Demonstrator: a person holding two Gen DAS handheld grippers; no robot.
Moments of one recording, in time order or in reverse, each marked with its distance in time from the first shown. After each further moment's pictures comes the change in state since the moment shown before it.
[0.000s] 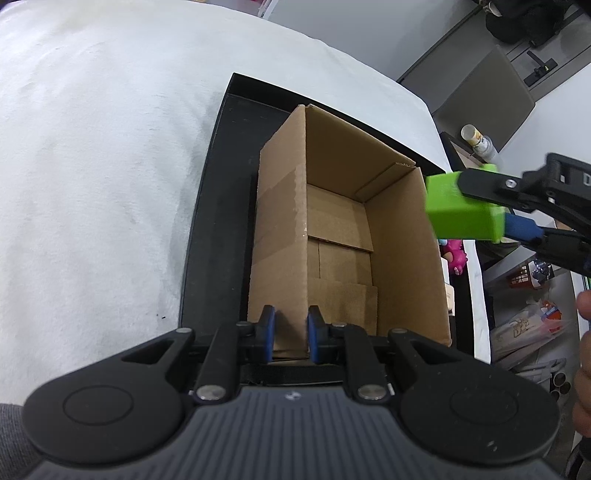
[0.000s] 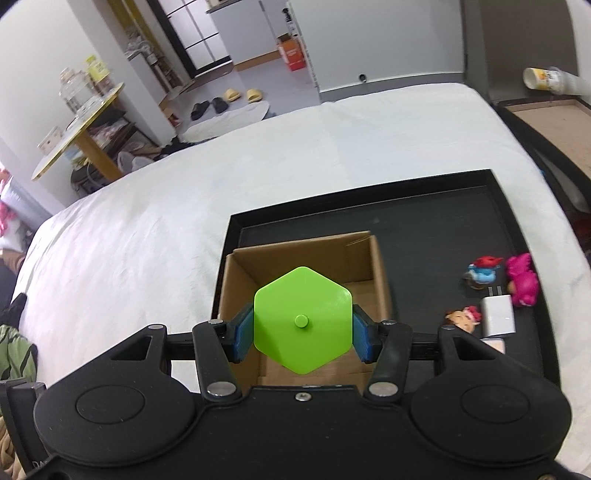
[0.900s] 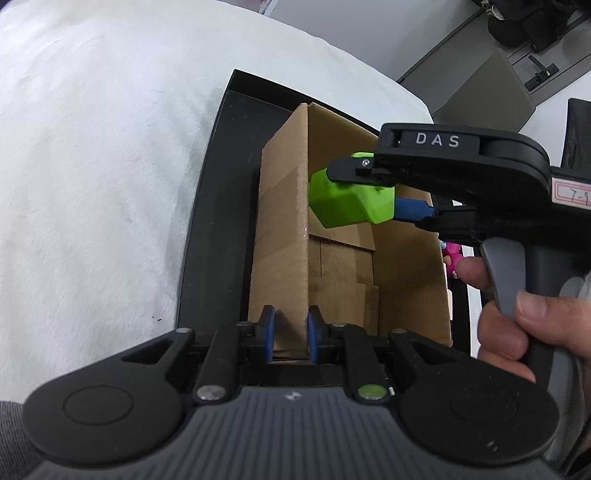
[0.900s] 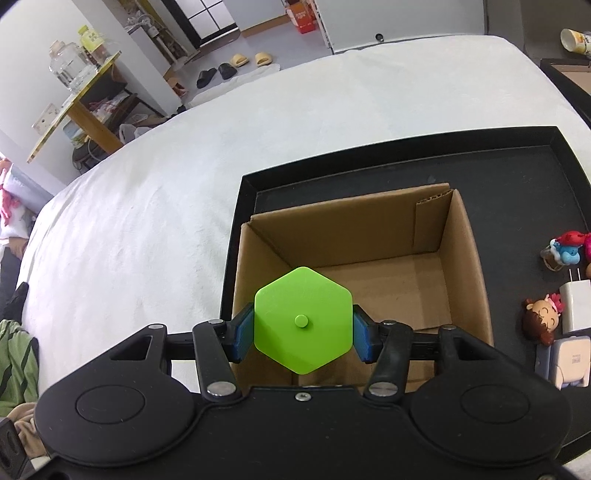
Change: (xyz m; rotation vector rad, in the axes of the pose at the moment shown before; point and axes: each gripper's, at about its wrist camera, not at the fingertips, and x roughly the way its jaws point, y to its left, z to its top) left arm 0.004 0.005 0.001 -0.014 0.006 -0.019; right arm 0.071 0.018 -0.004 0.030 0.097 0.044
